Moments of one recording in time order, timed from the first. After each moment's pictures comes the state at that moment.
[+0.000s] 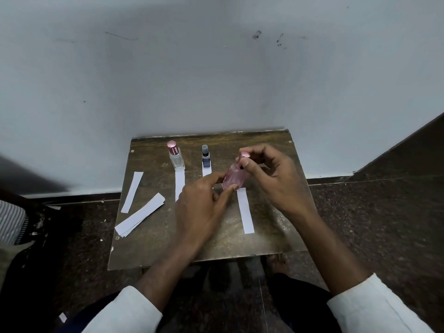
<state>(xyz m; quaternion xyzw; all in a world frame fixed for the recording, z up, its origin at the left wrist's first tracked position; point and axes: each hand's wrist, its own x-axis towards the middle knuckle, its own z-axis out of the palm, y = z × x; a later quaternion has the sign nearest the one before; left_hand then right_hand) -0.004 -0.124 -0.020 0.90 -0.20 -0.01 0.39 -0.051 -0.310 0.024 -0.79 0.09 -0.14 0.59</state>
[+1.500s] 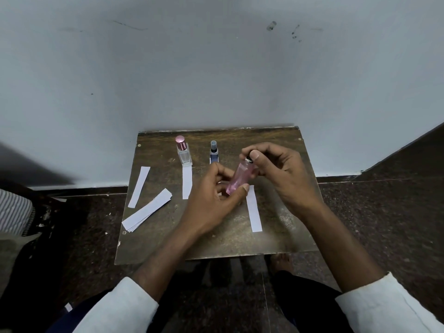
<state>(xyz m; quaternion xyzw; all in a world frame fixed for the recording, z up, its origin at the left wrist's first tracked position) 0.001 -0.119 -0.018 0.75 -0.17 -0.21 0.61 -0.042 -0.308 0.020 -0.72 0.08 -0.10 0.68</state>
